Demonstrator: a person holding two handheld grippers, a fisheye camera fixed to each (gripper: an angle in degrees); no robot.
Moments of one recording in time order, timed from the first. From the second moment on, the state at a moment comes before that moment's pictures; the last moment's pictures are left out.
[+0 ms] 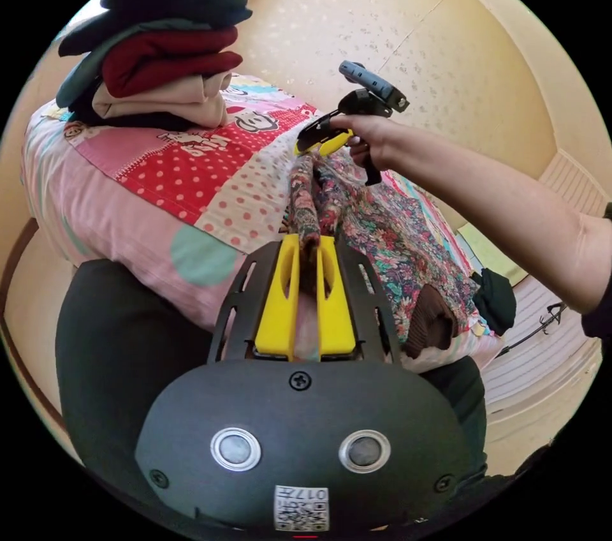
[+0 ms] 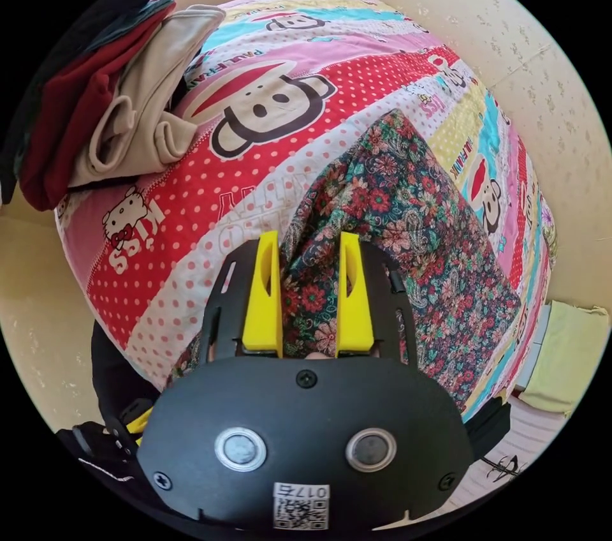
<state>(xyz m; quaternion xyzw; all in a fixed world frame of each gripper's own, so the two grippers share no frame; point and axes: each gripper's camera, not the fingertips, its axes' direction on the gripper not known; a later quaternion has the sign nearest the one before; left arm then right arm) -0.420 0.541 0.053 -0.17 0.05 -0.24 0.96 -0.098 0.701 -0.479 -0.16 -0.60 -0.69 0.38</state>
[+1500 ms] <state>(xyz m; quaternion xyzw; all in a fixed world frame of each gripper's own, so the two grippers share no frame) -0.070 0.531 0.096 -0.12 0.30 -0.08 0.94 -0.082 0.340 0.052 -0.30 -0.70 -0.44 0.48</state>
